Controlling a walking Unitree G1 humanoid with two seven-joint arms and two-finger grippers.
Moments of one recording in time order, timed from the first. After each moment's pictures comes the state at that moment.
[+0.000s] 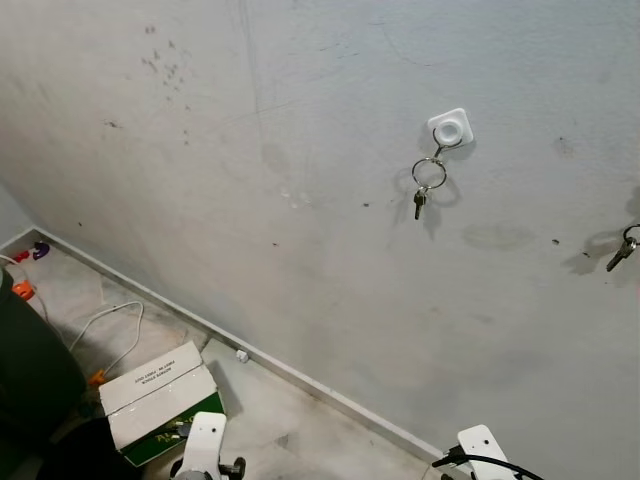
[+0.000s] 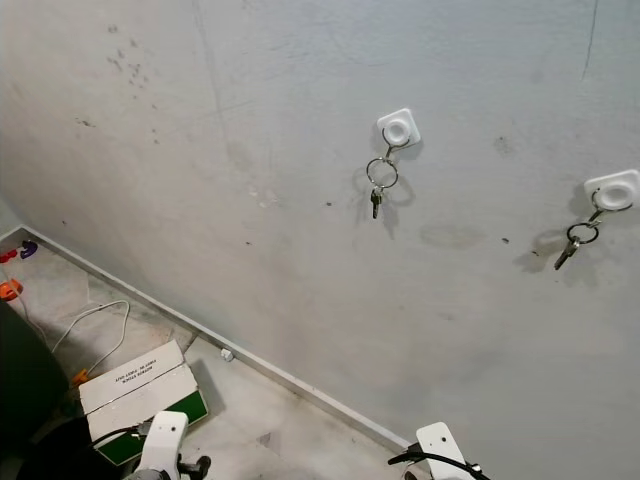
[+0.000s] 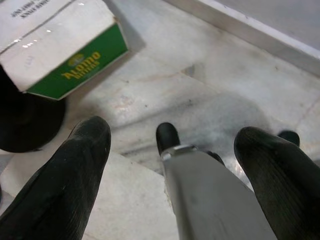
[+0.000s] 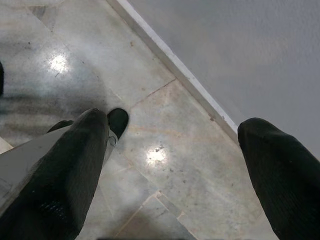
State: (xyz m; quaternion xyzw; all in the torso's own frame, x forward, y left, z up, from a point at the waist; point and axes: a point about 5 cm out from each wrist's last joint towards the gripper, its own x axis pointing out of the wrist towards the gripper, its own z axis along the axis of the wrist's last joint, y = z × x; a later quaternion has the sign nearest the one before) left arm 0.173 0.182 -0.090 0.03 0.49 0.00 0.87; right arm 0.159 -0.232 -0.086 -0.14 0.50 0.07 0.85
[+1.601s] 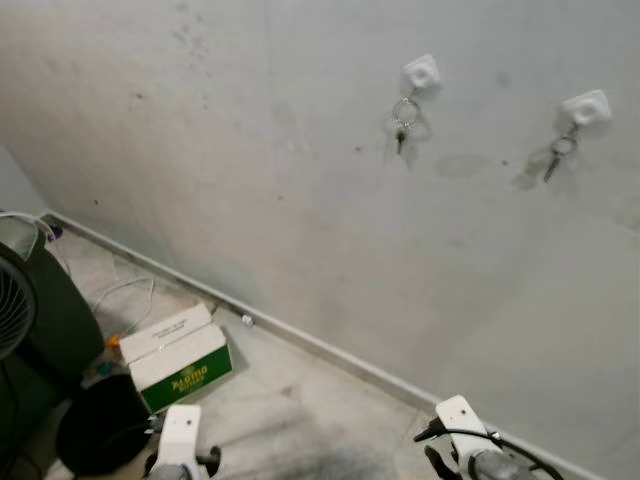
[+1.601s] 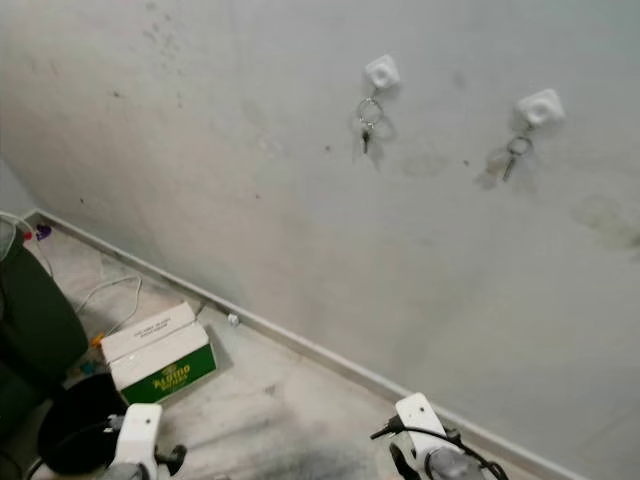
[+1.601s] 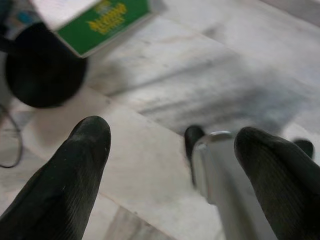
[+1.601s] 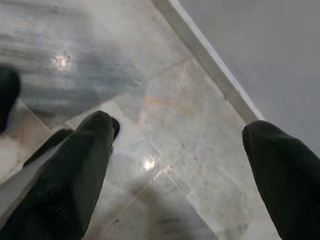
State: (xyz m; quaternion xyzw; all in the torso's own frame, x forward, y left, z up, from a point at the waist) left arm 0.172 0.195 -0.088 0.04 0.48 0.02 0.88; right arm 0.190 -0.219 -0.075 -0.18 0.48 0.10 0.85
